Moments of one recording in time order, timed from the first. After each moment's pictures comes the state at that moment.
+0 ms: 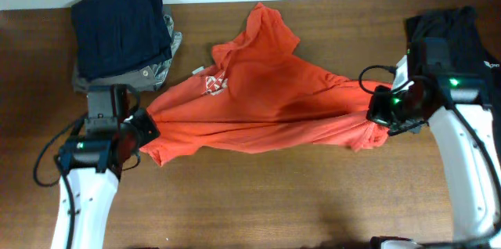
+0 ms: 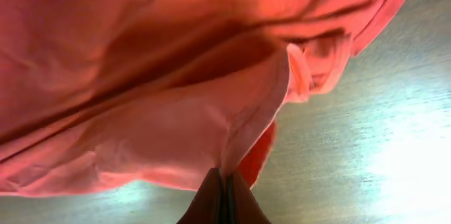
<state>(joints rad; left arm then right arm) 0.02 1.19 1.03 -0.88 -0.03 -0.47 -0.09 1.43 1.36 -1.24 -0.17 0.29</state>
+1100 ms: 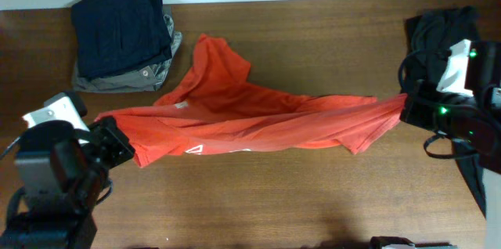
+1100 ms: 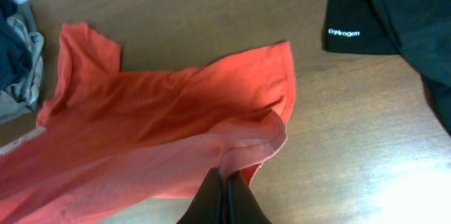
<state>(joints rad) 0.02 0.86 1.31 -1.05 -0.03 -0.47 -0.09 1.25 1.77 -1.49 -0.12 0.29</state>
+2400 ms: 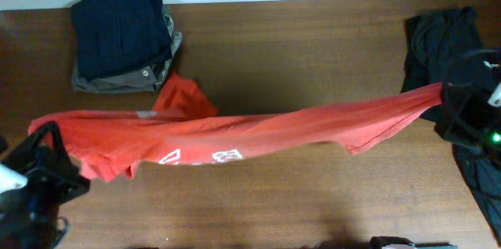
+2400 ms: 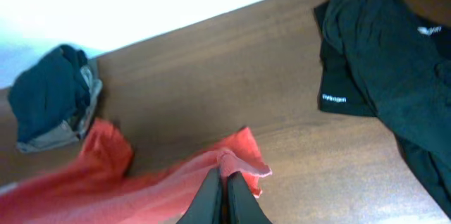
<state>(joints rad) 0.02 0.87 1.82 -1.23 -0.10 -0.47 -0.09 1.26 2.22 -1.64 -0.11 0.25</state>
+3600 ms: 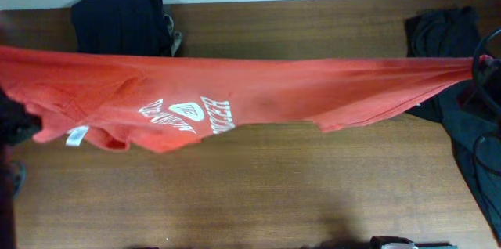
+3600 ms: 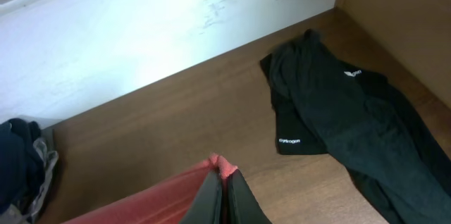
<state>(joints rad) 0.02 1.07 2.08 -1.01 -0.28 -0.35 -0.09 1.31 2.28 -1.54 0.12 0.31</state>
